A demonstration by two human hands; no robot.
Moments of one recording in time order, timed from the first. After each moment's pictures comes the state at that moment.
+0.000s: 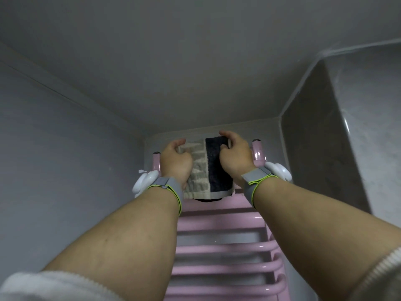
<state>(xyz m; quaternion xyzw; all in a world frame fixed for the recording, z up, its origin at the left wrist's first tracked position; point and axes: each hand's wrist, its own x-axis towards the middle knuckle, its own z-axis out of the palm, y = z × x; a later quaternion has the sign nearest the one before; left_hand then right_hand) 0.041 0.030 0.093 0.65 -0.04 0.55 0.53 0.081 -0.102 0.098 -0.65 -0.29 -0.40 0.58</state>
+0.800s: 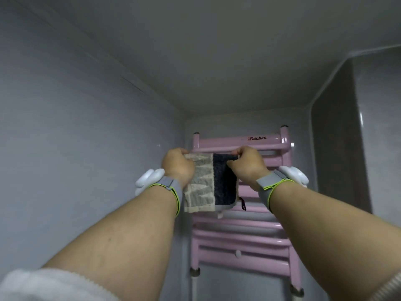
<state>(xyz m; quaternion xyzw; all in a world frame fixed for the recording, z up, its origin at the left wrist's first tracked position) -0.112 0.068 0.018 0.76 0.15 0.54 0.33 -0.029 -0.091 0.024 -0.77 -0.29 -0.29 0.49</state>
